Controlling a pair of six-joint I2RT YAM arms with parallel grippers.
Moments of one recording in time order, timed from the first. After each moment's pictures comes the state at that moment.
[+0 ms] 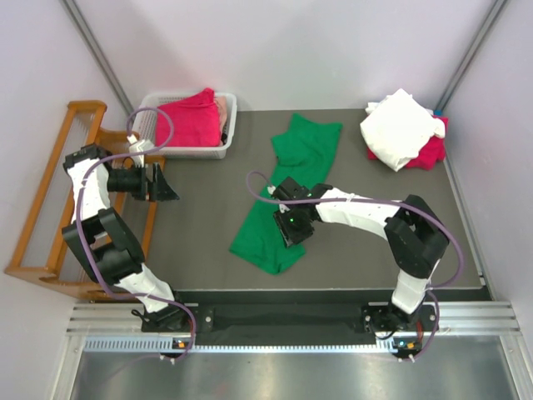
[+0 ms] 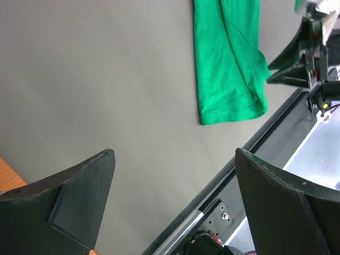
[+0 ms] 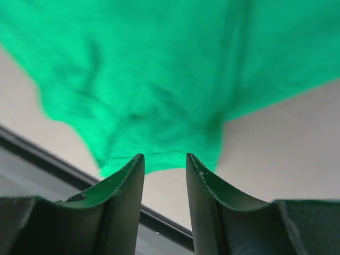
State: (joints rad) left arm 0.48 1.66 1.47 -1.34 0.93 0.76; right arm 0.87 1.77 1.23 -0.68 -0.10 0.38
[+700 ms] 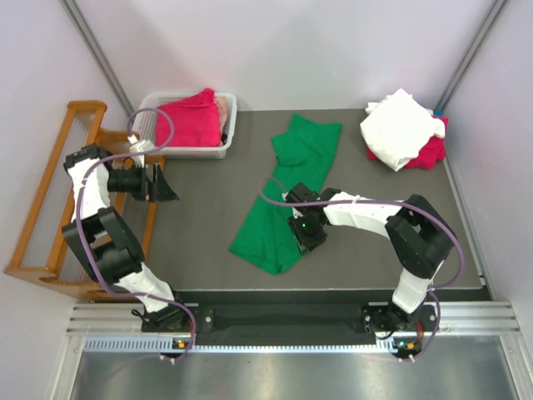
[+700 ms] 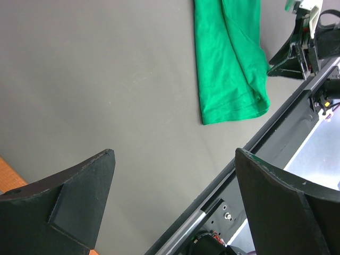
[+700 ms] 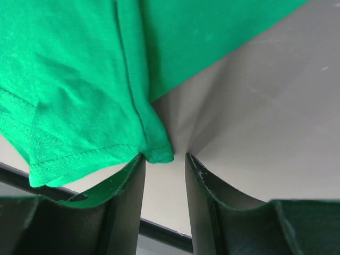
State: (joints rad) left arm 0.48 1.67 1.47 -1.34 0.93 0.77; right arm 0.81 1.75 1.09 -0.66 -0.08 0.38
